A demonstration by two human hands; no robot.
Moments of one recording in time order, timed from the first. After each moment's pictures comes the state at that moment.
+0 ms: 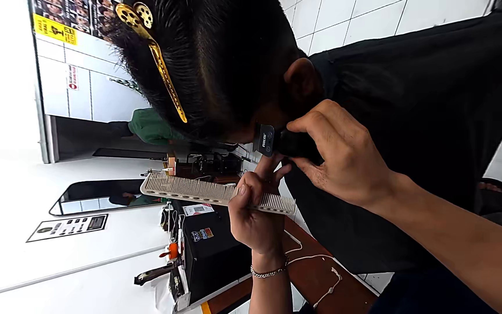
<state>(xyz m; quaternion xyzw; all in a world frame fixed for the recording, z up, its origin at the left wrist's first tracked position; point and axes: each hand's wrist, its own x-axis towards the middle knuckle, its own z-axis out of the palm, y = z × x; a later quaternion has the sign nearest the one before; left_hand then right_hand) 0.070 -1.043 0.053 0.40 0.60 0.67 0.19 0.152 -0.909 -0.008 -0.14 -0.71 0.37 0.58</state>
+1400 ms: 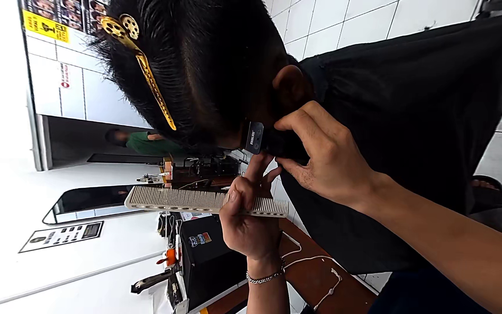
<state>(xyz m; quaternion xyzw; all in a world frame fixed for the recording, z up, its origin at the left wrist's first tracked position) 0.070 -1.040 0.054 0.41 0.60 0.67 0.18 0.144 -0.908 -0.007 -0.14 -0.69 0.43 0.57</state>
